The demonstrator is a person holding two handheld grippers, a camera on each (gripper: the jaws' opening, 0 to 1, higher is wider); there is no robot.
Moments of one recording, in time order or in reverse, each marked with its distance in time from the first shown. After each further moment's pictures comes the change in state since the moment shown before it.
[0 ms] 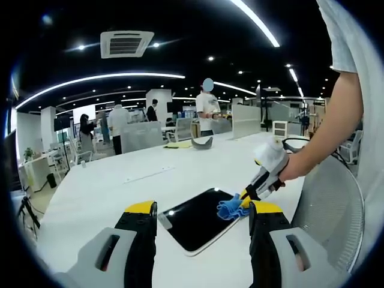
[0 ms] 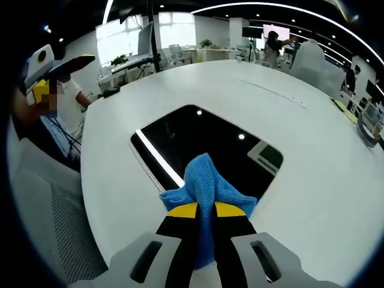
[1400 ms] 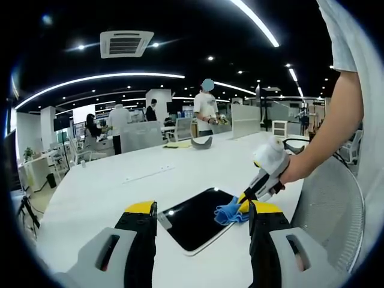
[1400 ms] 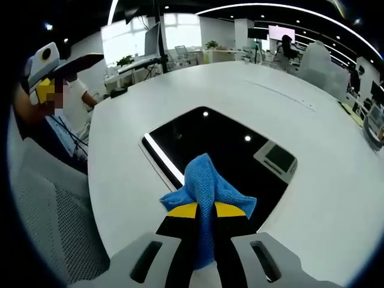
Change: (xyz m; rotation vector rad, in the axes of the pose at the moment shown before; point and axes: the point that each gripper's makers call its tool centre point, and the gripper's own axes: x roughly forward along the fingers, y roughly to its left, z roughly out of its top) left arm 0.000 -0.002 -0.002 -0.001 0.000 -0.001; right arm 0.006 0.019 0.006 -0.016 -0.008 0.042
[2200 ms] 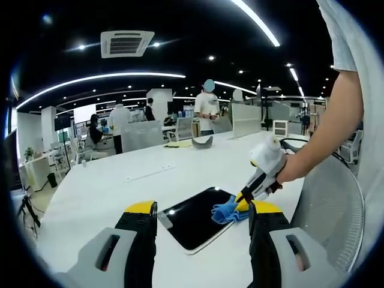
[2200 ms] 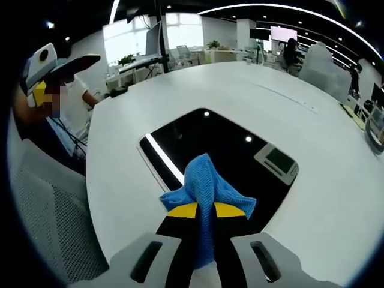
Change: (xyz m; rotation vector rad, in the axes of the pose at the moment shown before) left arm -0.001 -0.001 -0.001 0.000 0.004 0.007; right arm 0.005 -0.003 0.006 -0.013 0.001 0.007
